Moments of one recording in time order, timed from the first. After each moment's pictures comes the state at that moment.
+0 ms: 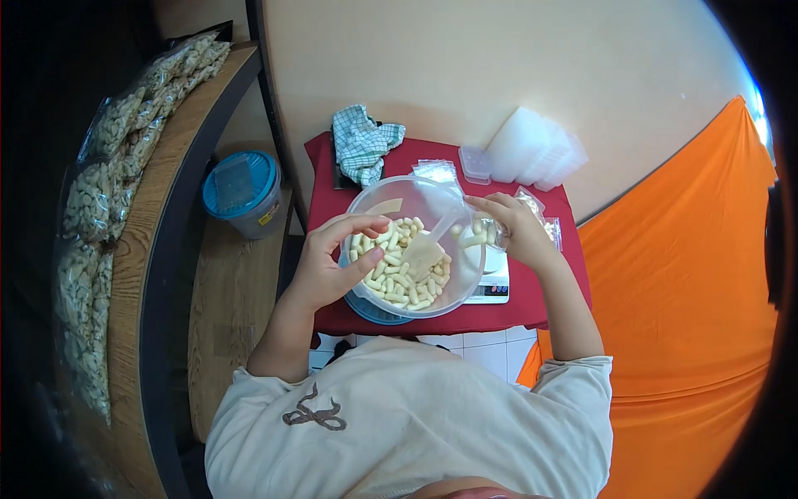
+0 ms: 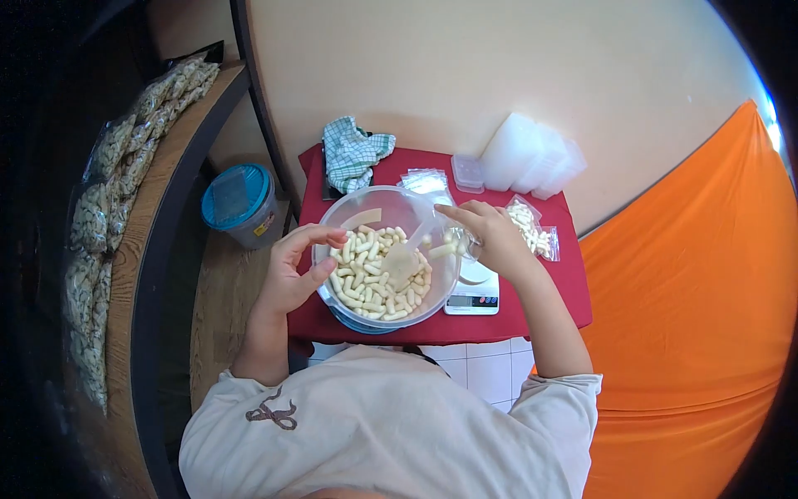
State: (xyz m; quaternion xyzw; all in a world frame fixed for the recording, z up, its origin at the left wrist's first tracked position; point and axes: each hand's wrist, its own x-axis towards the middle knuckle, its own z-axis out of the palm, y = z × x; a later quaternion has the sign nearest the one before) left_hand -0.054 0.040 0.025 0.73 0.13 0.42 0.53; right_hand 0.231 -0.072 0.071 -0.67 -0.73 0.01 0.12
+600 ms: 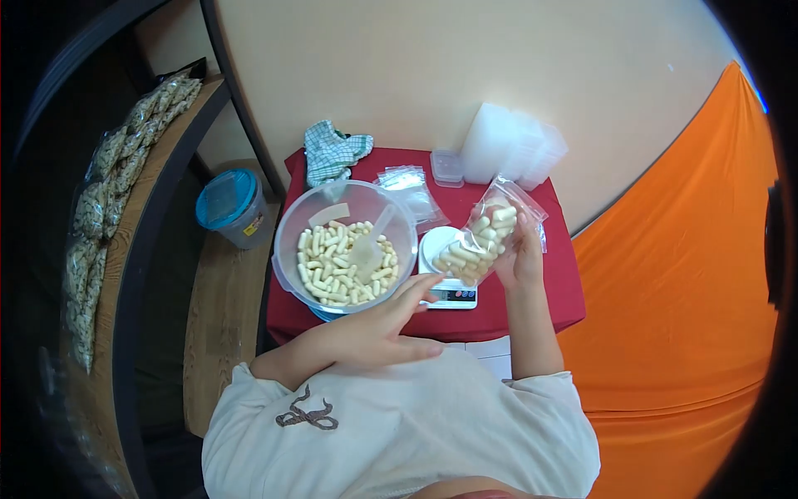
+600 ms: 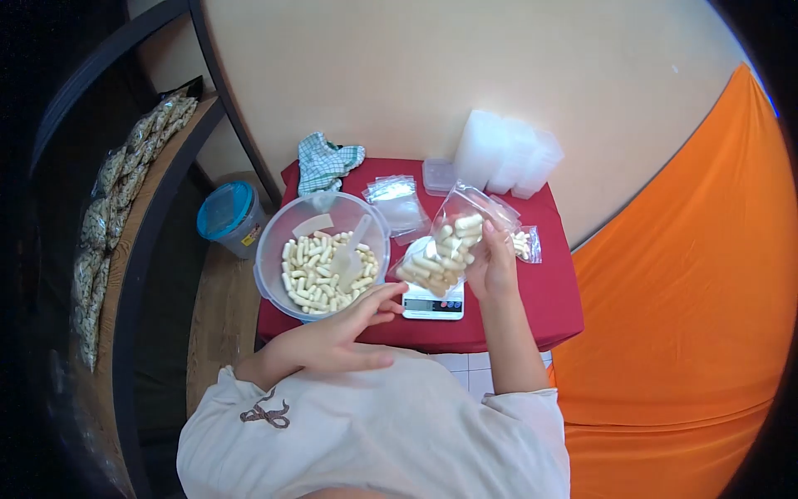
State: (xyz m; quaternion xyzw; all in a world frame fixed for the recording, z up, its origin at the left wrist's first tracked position) left_hand 0.046 -0.085 0.059 0.77 0.03 0.13 0.62; right_hand 0.301 -0.136 0.020 -0.28 -0.29 0.46 0.79
